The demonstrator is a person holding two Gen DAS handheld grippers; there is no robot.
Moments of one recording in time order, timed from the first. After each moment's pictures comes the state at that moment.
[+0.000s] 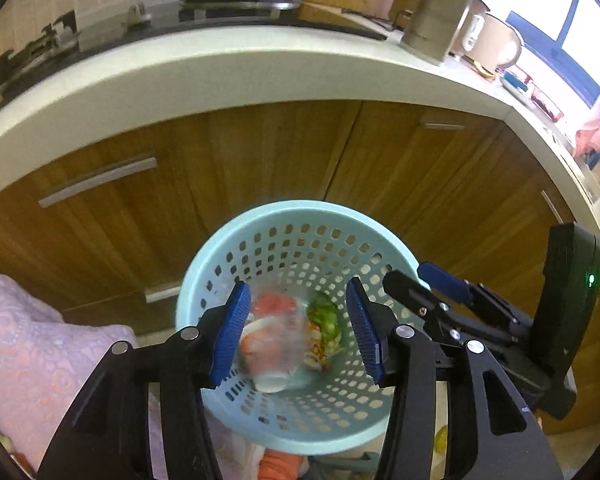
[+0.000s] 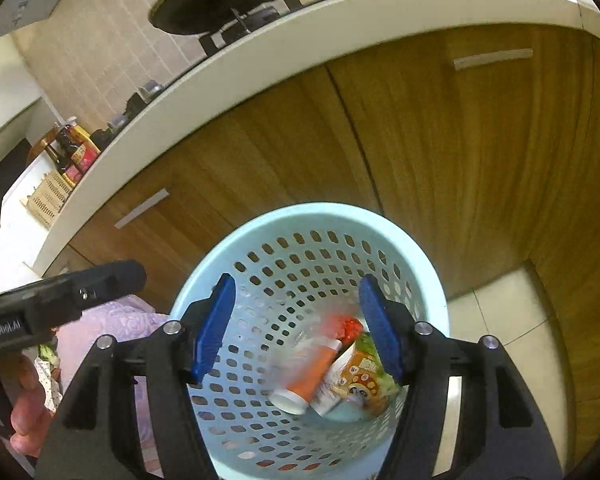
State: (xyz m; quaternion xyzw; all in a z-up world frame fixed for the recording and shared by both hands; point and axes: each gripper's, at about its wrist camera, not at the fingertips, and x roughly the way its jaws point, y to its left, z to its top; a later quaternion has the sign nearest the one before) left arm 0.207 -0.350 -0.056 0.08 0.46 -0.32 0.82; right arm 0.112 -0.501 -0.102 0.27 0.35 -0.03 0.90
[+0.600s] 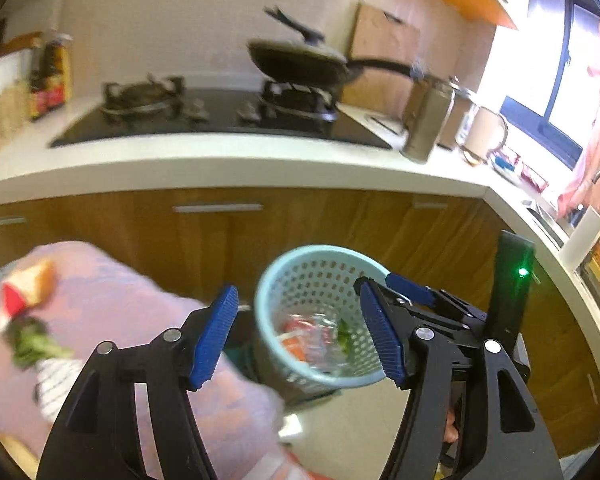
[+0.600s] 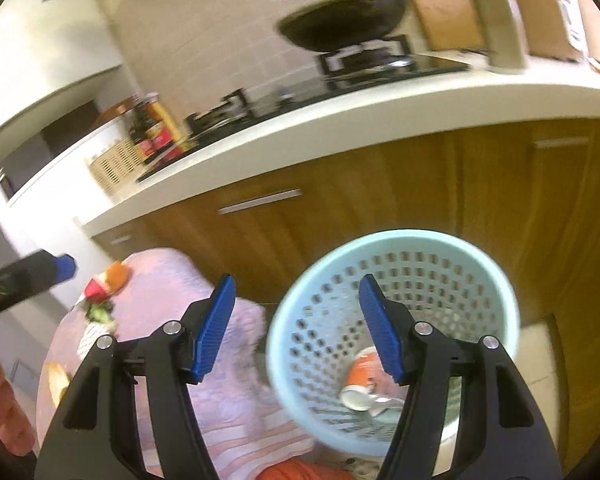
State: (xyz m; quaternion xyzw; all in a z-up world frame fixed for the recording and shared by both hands) left arm 0.088 -0.197 0.042 0.00 0.33 -0.27 0.90; right arm 0.082 -0.394 -0.031 0.19 0.30 0.08 0.93
